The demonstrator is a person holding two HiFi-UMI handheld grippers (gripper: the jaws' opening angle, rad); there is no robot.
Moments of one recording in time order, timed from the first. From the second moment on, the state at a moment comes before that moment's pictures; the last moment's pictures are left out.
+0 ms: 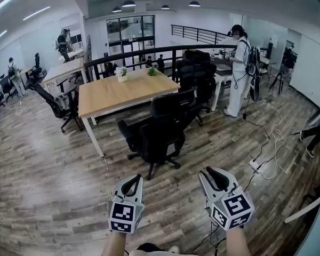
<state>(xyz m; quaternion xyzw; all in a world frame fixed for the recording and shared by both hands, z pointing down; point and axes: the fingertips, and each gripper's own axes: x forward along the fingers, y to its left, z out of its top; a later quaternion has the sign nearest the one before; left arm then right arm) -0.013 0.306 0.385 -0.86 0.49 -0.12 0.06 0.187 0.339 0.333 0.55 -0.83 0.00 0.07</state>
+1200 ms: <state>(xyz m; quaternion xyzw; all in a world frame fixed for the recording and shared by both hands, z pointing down) -0.018 0.066 0.475 -0.81 0.56 -0.15 0.03 0.214 0.139 0.389 0.53 -0.84 0.02 0.12</state>
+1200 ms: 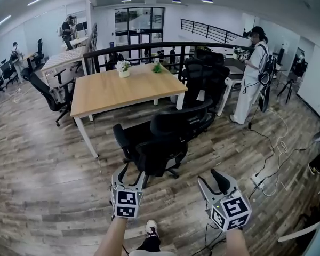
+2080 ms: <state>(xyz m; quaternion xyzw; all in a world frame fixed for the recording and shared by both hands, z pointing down) -0.025 -0.069 0.578 -0.80 0.57 -0.16 -0.09 0.220 -0.010 0.423 0.56 -0.82 0.06 0.14</state>
